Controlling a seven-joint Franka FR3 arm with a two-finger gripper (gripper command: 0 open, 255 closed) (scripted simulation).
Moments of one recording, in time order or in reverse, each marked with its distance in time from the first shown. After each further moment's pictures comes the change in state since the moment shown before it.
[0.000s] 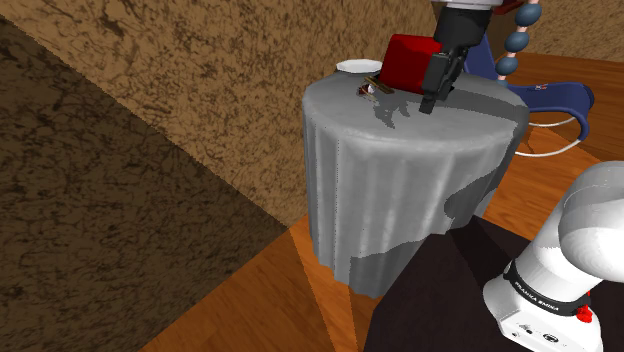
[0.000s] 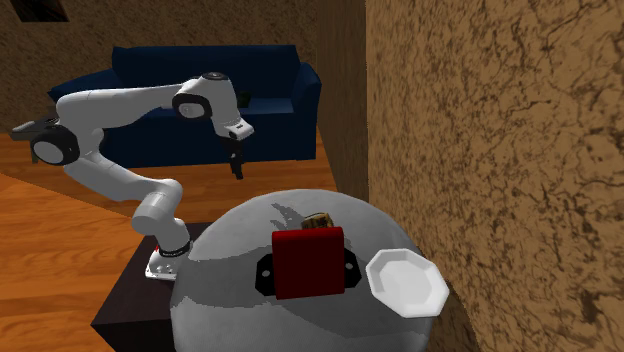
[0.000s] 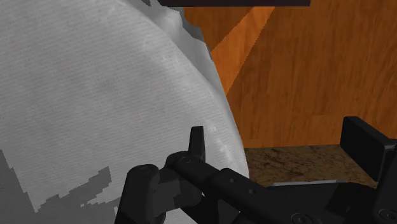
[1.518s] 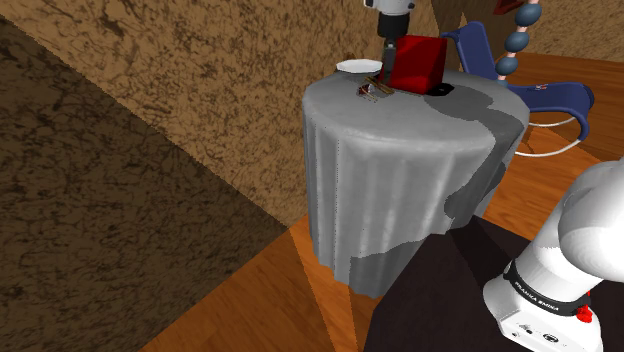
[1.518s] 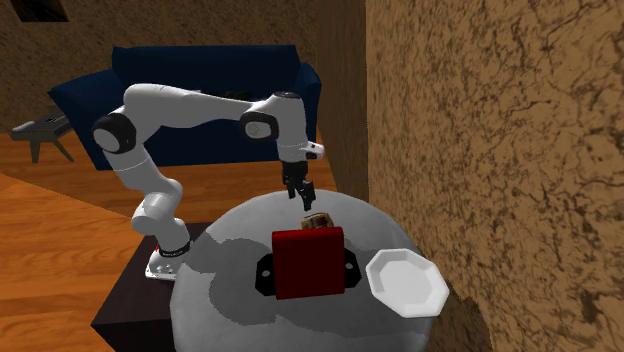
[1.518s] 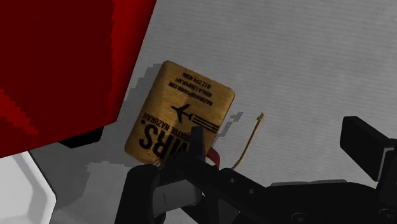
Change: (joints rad) arm -0.002 0.655 -0.225 0.466 -0.228 0.228 -0.636
